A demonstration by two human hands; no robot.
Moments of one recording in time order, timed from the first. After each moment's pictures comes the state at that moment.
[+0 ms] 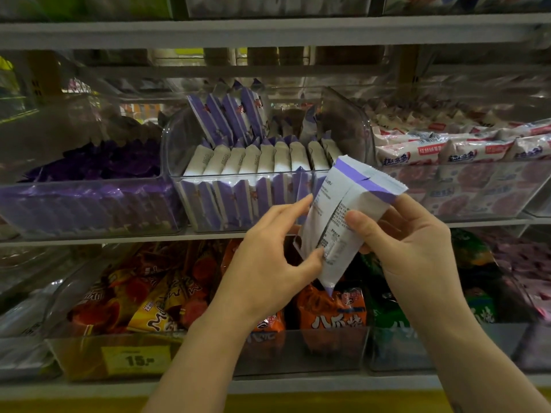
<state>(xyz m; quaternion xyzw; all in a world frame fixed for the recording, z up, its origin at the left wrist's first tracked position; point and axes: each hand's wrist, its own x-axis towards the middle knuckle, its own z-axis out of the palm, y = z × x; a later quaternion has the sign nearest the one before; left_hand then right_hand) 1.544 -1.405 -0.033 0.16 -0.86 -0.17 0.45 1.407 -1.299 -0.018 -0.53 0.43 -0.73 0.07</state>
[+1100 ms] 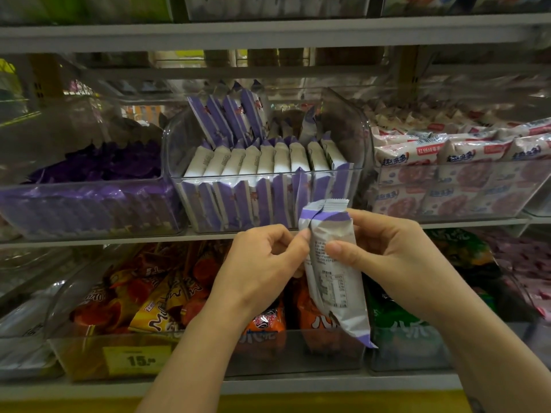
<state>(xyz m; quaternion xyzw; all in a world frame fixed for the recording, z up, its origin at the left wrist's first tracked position) 1.550 -1.401 -0.032 0.23 -0.81 -0.33 0.43 1.400 -1.291 -0.011 -0.65 0.49 -0.56 0.16</state>
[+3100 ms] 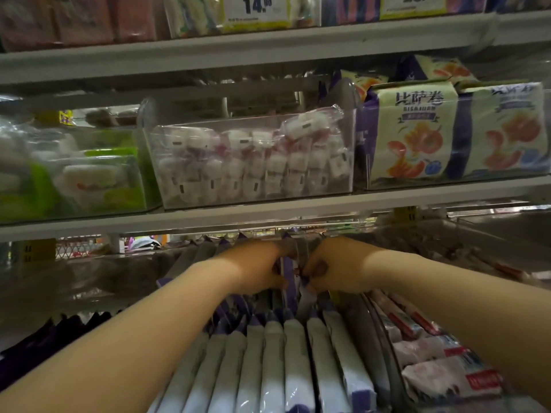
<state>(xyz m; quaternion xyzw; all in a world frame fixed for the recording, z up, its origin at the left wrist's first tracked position) 1.459 -1.554 0.188 0.26 -0.95 0.11 0.16 1.309 -1.461 0.184 -0.70 0.69 -0.12 -0.12</state>
